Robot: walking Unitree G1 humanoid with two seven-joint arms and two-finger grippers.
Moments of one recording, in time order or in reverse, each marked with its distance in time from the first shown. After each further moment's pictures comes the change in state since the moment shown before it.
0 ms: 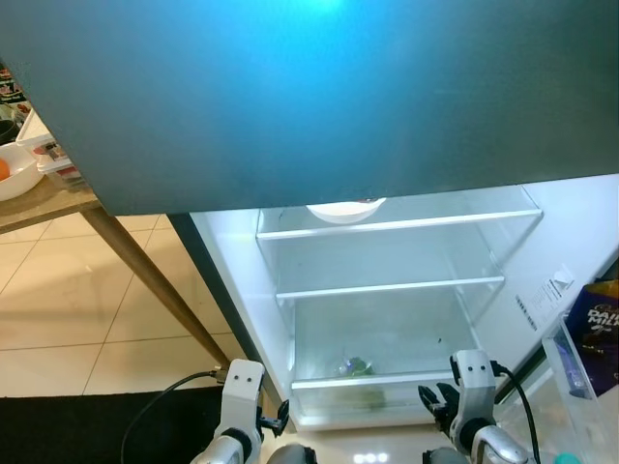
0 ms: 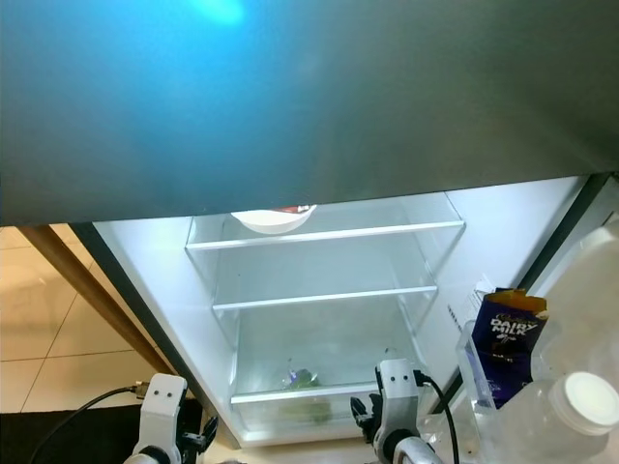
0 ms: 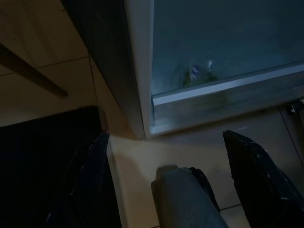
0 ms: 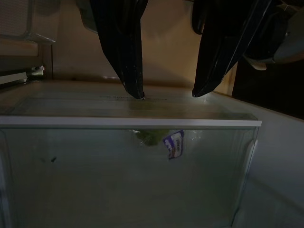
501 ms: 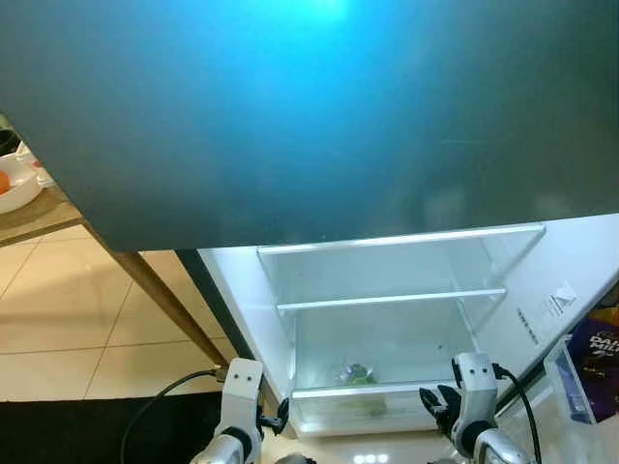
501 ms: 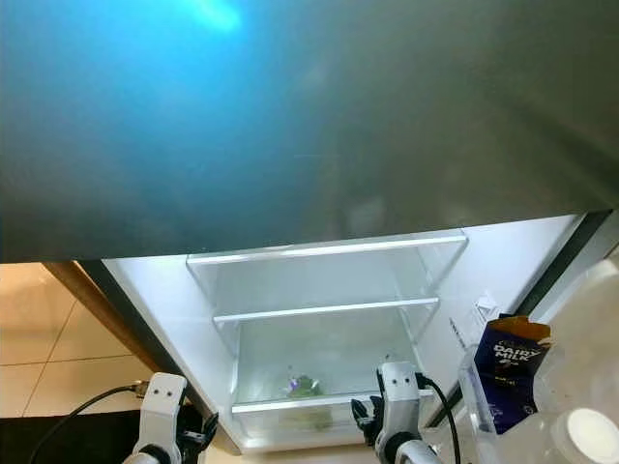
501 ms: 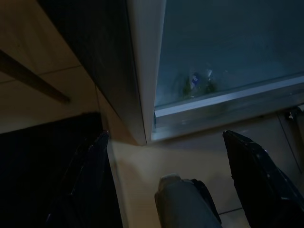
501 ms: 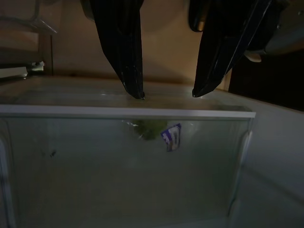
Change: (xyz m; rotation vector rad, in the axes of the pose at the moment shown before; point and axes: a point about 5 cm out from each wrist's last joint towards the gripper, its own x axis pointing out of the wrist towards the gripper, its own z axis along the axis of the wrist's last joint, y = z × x) left arm 0.000 0.000 0.001 0.003 -0.009 -0.001; right arm -0.002 -0.001 -0.001 0.012 -0.009 0.008
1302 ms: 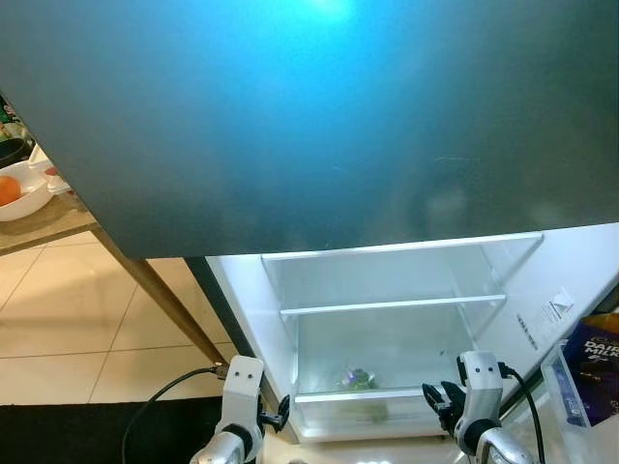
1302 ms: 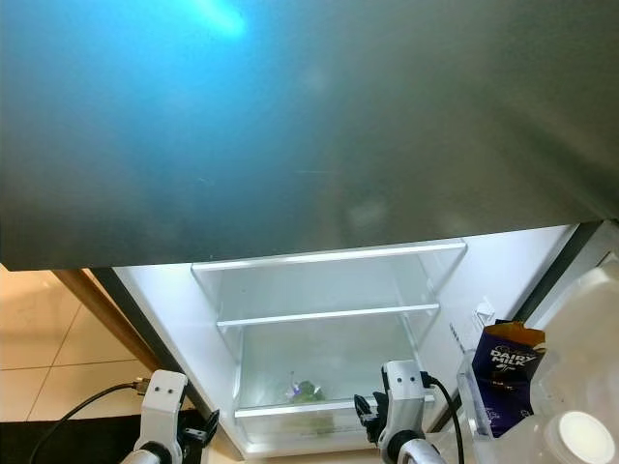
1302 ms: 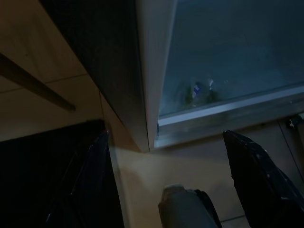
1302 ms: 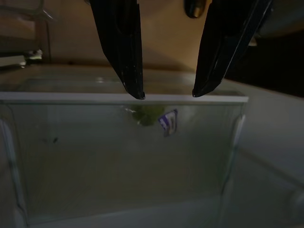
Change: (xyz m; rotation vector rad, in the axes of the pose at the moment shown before) left arm 0.003 0.001 0.006 0.002 -0.017 0.006; right arm -0.001 -0.004 0.006 0.030 -0.049 0.000
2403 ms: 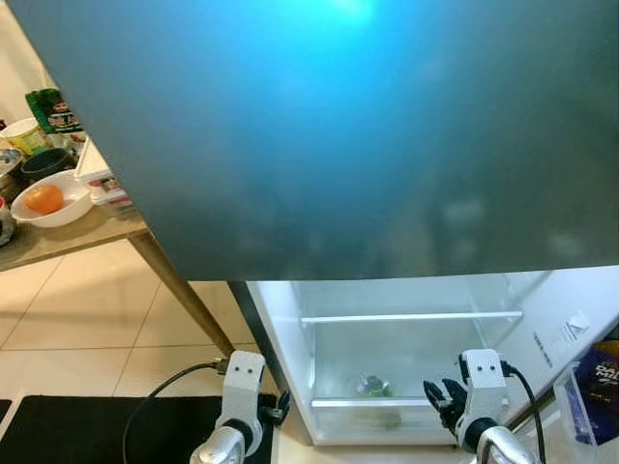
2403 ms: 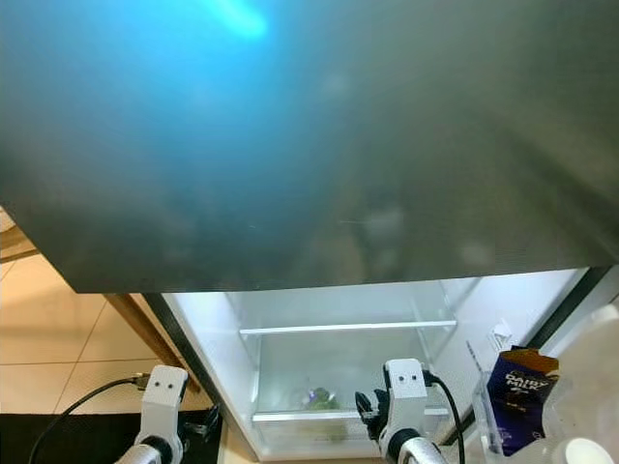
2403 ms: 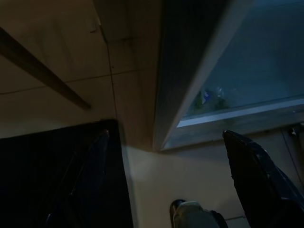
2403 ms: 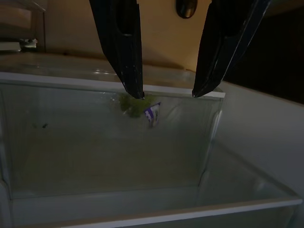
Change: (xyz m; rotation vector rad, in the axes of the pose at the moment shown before) left arm 0.002 0.000 0.002 0.001 -0.004 -0.001; right arm 0.000 0.000 0.001 -0.029 -0.002 -0.011
